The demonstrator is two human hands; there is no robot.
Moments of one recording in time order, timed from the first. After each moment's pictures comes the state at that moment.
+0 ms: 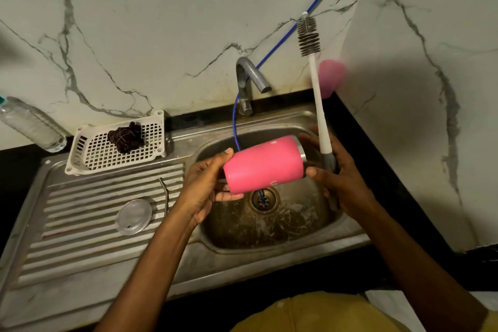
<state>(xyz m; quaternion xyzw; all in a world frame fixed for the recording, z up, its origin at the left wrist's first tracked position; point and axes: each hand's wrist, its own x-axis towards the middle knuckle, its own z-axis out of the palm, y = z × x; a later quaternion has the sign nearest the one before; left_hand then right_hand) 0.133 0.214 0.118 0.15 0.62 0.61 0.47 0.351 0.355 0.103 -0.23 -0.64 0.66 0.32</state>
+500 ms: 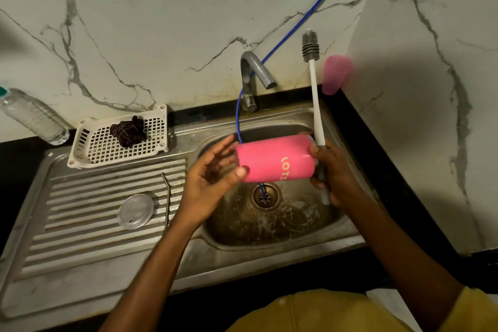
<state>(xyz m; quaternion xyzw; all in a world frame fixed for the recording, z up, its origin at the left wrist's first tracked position) 0.132 0.196 0.097 0.37 0.59 0.64 0.33 0.319 0.366 0.083 -0.31 -0.49 0.75 0.32</state>
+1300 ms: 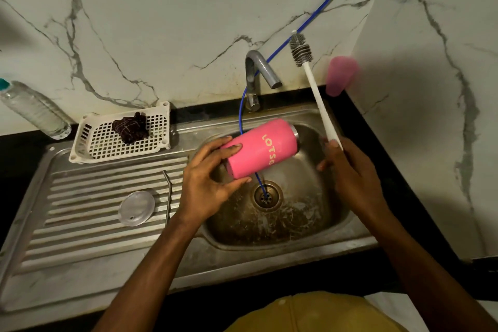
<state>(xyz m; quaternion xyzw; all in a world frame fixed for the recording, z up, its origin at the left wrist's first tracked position) 0.109 0.199 0.078 0.57 0.66 0.49 -0.01 0.344 0.348 0.113 -0.44 -0.71 0.46 0.31</state>
